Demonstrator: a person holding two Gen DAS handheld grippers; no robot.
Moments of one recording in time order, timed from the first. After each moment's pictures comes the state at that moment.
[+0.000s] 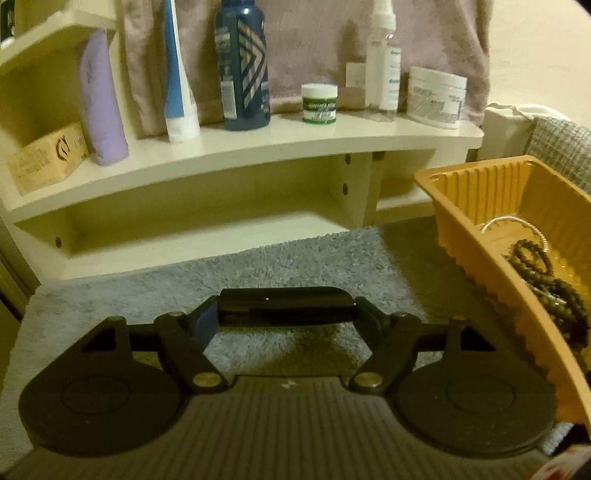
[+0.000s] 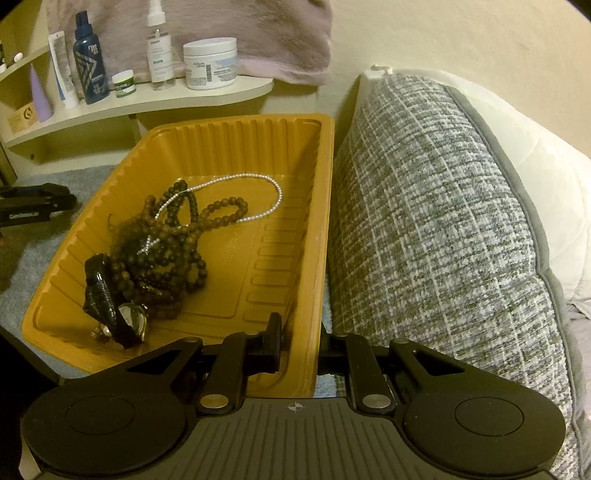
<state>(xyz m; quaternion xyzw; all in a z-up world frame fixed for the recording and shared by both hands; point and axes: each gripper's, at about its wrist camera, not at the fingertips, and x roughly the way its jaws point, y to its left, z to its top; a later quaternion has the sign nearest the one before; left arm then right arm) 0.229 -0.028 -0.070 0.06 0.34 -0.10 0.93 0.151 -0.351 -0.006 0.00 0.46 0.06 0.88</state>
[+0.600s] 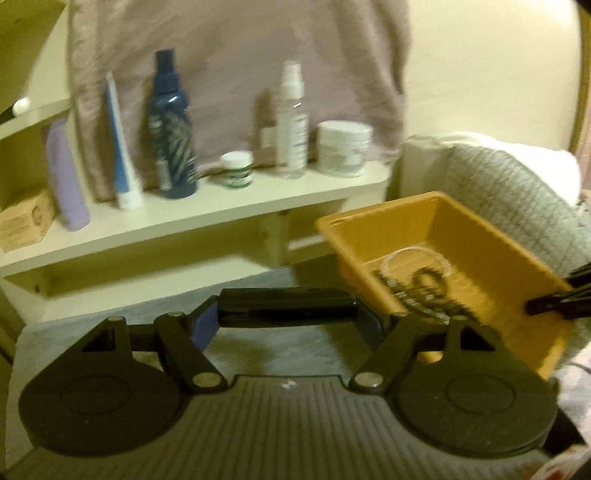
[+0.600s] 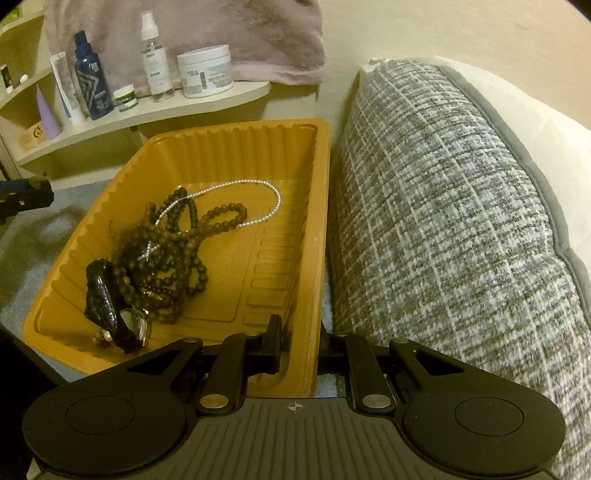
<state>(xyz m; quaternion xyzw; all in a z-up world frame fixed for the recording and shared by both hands) 0.188 -0.056 -0.011 0.06 0.31 -0.19 0.93 0.149 -0.372 -0.020 0.04 0.45 0.09 0.89</state>
